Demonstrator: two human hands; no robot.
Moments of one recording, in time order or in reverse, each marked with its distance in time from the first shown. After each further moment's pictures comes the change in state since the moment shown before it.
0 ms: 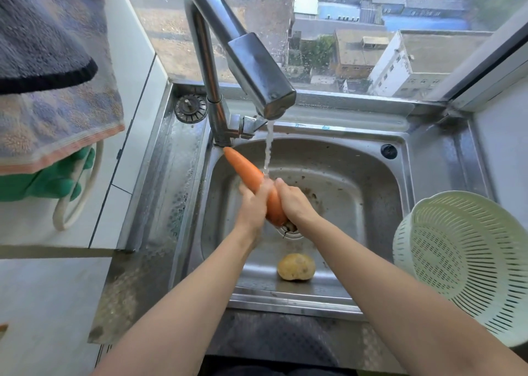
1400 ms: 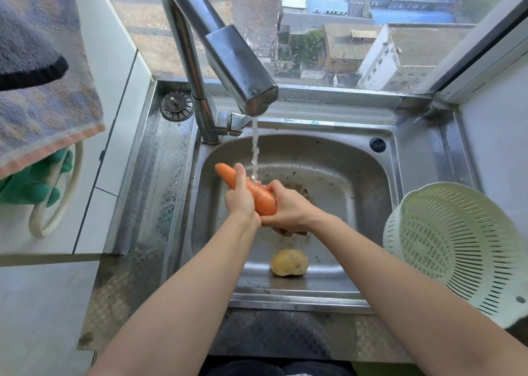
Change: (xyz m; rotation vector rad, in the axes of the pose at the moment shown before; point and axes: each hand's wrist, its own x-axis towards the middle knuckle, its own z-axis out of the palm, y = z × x) left_hand 0.019 0.006 0.016 -0.348 0.266 -0.209; right_hand -0.008 0.011 -0.026 -0.508 -0.232 -0.244
